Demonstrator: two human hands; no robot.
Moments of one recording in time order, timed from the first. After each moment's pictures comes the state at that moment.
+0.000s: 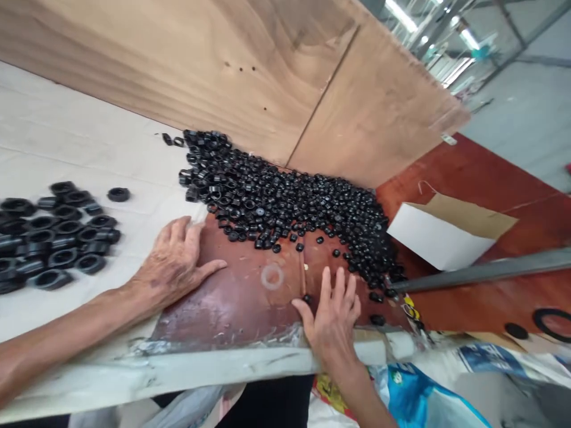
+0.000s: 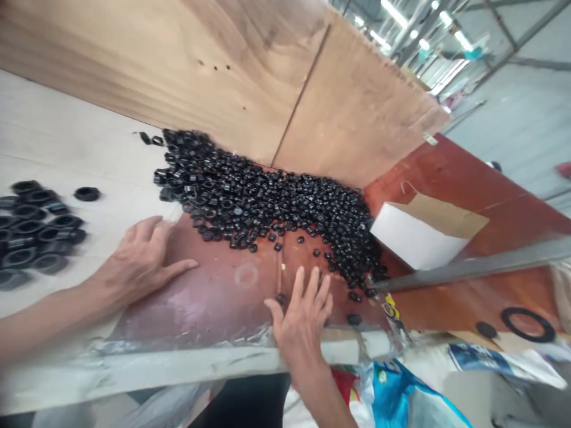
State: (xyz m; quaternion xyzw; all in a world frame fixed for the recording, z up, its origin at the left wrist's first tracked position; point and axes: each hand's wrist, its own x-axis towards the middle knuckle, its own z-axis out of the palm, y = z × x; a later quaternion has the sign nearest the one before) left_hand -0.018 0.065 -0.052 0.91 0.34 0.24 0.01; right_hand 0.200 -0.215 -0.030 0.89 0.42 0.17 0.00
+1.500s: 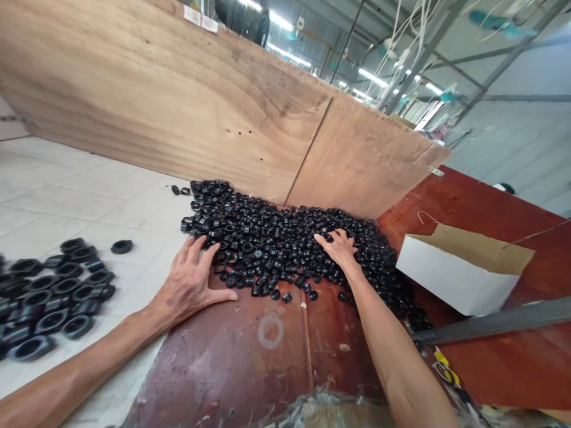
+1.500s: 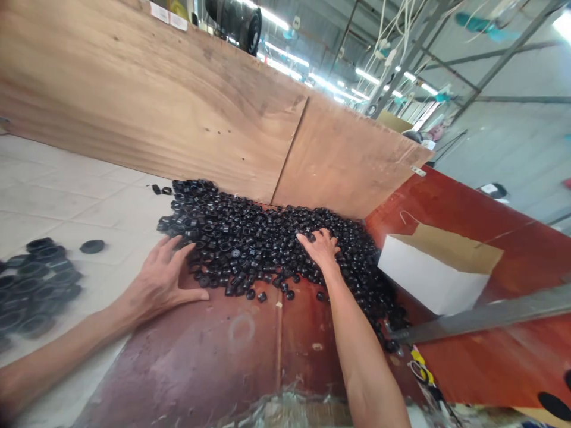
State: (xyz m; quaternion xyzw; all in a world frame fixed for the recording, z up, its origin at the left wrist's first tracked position) left_hand 0.026 0.116 -0.066 0.89 0.31 0.33 0.03; right_hand 0.415 -0.021 0.024 0.93 0.36 0.03 -0.09
